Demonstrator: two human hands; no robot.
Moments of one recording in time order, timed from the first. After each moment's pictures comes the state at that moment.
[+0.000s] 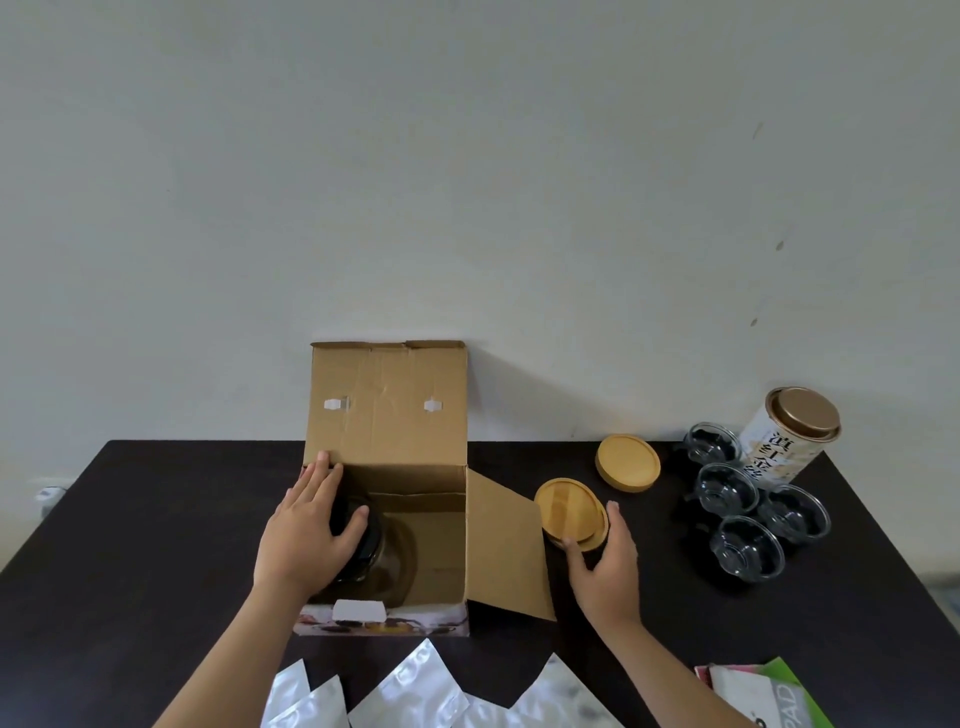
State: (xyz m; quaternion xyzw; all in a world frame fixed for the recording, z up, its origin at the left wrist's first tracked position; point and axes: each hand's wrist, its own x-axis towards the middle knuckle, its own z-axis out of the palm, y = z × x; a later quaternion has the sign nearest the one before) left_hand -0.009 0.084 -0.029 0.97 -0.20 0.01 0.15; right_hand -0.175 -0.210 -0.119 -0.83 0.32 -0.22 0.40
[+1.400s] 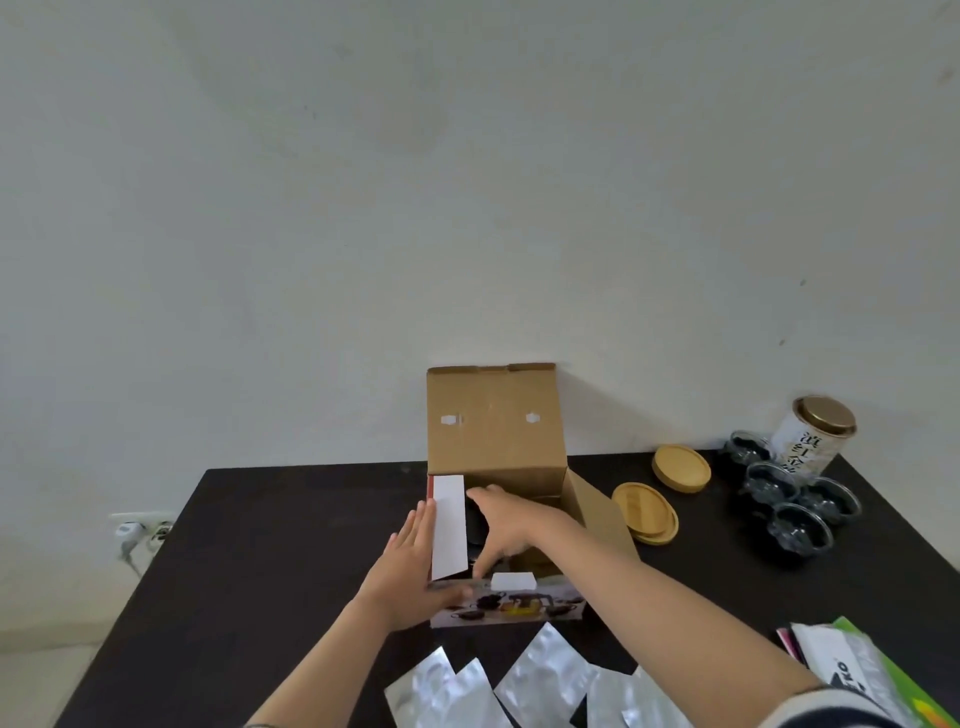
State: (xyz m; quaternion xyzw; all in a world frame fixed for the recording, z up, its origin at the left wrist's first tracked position) left_hand -0.018 0.167 -0.018 0.90 -0.33 -0.20 0.18; right_hand -0.045 -0.014 0.016 -0.94 0.06 0.22 0.24
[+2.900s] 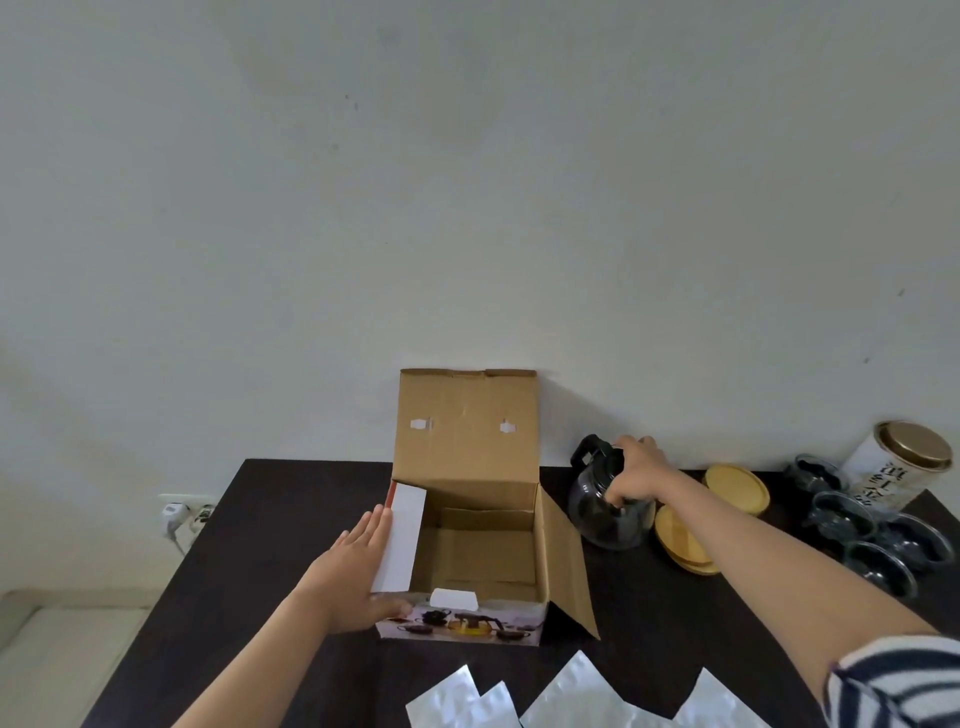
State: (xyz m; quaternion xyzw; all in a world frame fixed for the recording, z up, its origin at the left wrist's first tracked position) left_hand 0.025 0.237 -0.001 0.93 -0.31 -0.18 0.01; right_hand -0.022 -0.158 0.012 -0.92 0.30 0.12 0.23
